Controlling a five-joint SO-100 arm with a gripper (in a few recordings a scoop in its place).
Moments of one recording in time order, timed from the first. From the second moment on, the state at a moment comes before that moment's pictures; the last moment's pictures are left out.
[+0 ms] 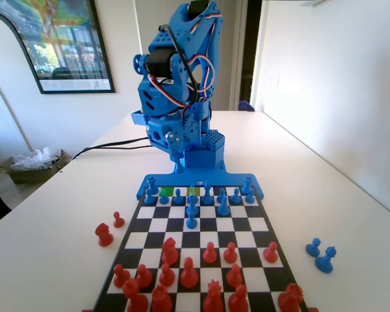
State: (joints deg) arm 26.2 121.8 151.1 65.2 -166.7
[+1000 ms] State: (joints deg) arm 28.7 110.2 146.4 50.0 -166.7
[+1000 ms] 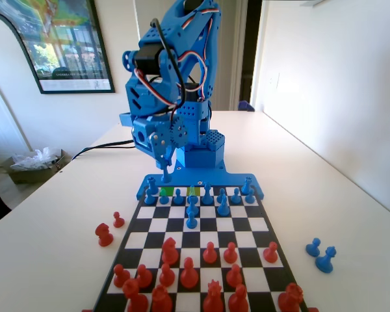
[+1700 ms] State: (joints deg) arm 29.6 108.6 152.4 40.5 -166.7
